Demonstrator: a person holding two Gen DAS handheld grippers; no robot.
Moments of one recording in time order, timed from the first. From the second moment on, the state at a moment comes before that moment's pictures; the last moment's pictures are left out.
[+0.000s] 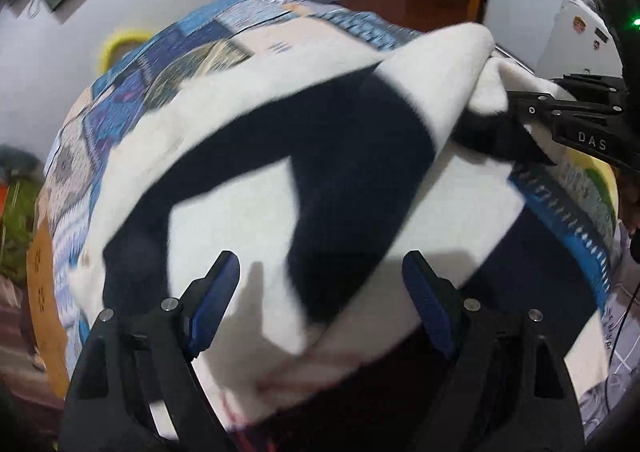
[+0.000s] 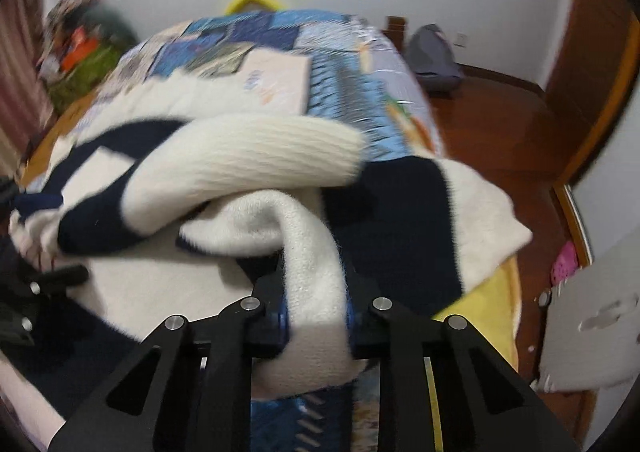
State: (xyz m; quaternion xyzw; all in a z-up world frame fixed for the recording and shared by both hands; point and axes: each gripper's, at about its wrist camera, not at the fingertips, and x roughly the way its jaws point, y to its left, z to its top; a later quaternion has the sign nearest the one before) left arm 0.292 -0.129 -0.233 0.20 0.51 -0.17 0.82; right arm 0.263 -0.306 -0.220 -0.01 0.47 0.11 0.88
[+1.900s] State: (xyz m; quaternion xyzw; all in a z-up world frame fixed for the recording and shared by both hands) left arm 0.307 -0.214 -0.230 0.22 0.47 -0.23 0.82; right arm 0.245 -0.403 -0.169 0.13 0.40 0.04 0.91
